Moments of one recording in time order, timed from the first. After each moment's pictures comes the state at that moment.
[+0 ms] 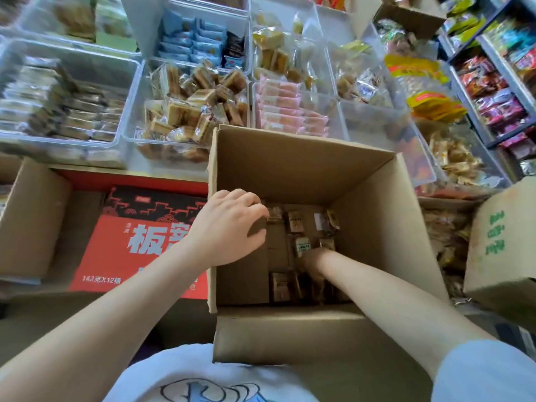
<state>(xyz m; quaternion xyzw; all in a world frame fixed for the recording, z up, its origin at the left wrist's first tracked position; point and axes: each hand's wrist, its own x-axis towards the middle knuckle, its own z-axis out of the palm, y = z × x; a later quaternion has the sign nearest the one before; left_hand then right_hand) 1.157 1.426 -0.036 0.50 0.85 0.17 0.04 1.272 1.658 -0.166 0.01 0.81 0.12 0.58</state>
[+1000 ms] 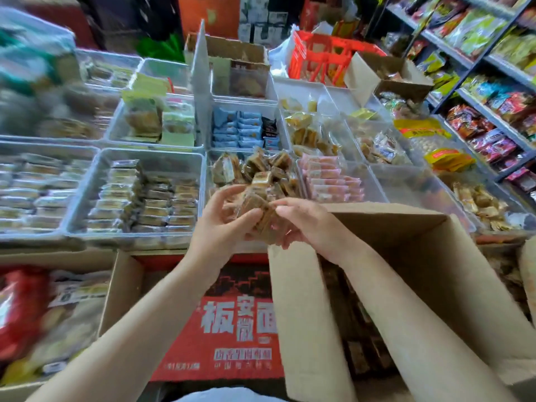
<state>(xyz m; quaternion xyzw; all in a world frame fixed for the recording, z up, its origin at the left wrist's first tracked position) 1.002 1.306 0.038 0.15 0.62 0.73 0.25 1.081 1.483 0.066 0.14 0.76 -0.64 0.06</state>
